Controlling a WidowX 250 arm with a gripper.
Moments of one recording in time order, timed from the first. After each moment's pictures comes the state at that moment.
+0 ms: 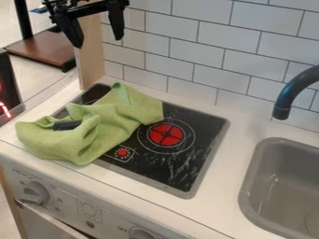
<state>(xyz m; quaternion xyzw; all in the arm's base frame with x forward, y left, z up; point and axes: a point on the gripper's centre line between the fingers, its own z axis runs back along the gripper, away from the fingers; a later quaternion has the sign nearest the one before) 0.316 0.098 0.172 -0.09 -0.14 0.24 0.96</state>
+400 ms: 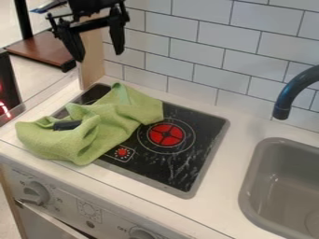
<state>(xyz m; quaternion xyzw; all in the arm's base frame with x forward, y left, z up) 0.318 0.095 0.147 -0.09 -0.10 0.23 0.96</state>
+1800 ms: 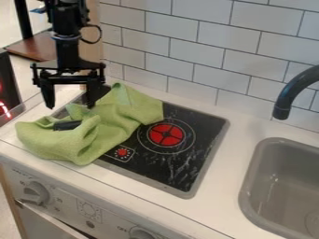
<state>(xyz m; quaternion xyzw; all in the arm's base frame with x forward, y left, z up) 0.297 0.149 0.065 0.04 -0.01 0.33 0.94</state>
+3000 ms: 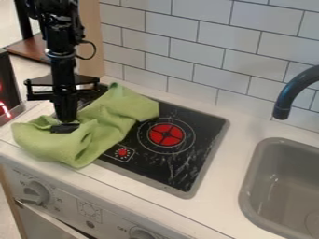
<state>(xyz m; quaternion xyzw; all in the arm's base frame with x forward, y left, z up) 0.291 0.144 0.047 0.04 -0.03 0.35 0.93</state>
